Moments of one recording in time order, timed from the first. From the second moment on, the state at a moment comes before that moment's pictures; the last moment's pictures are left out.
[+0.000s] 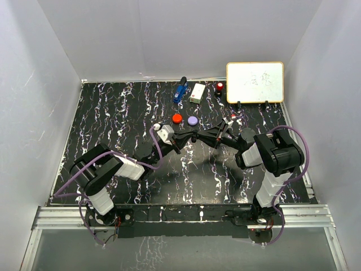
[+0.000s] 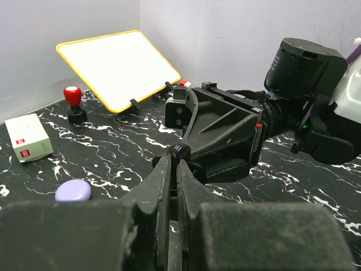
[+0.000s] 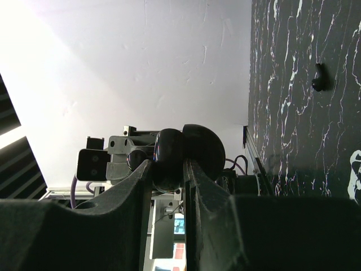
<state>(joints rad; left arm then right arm) -0.79 1.69 0.49 1.47 0.20 -0.12 0.21 1.82 0.45 1.50 -0.89 1.76</state>
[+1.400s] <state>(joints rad) -0.79 1.69 0.51 1.47 0.15 -0.12 0.21 1.86 0.44 1.52 -0.85 1.86</state>
